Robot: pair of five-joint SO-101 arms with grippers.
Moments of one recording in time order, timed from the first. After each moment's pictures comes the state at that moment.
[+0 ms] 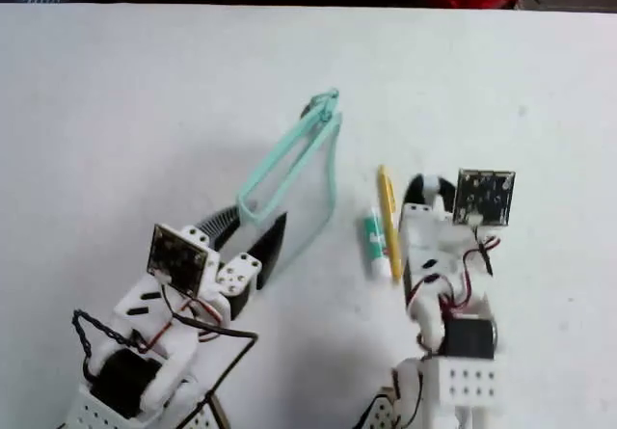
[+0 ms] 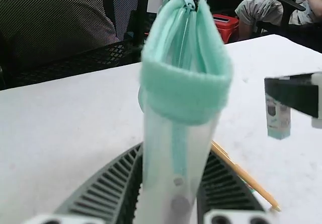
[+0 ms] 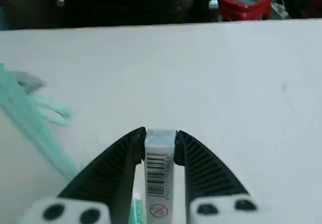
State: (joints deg) left arm 24.9 -105.0 83.3 47.3 2.9; right arm -2.8 -83.2 73.5 38.2 1.5
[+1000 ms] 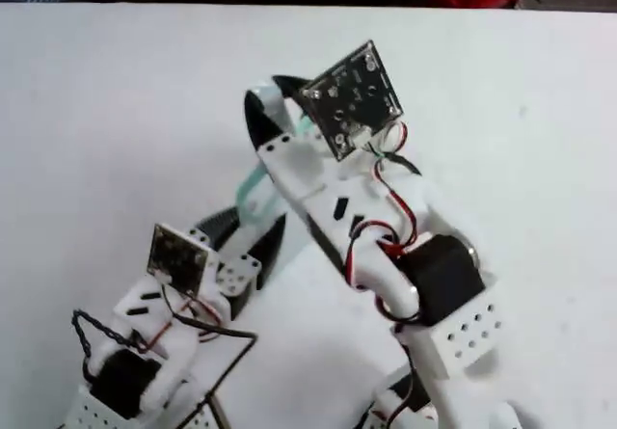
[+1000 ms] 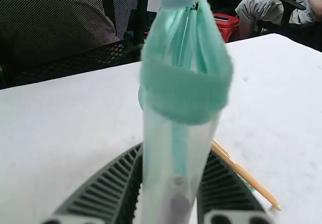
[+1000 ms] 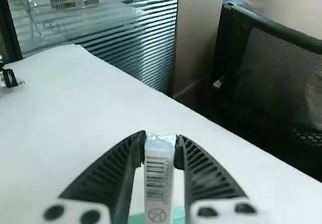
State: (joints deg) left arm 24.9 -105.0 83.3 47.3 2.9; right arm -36.7 -40.7 10.7 52.4 9.0
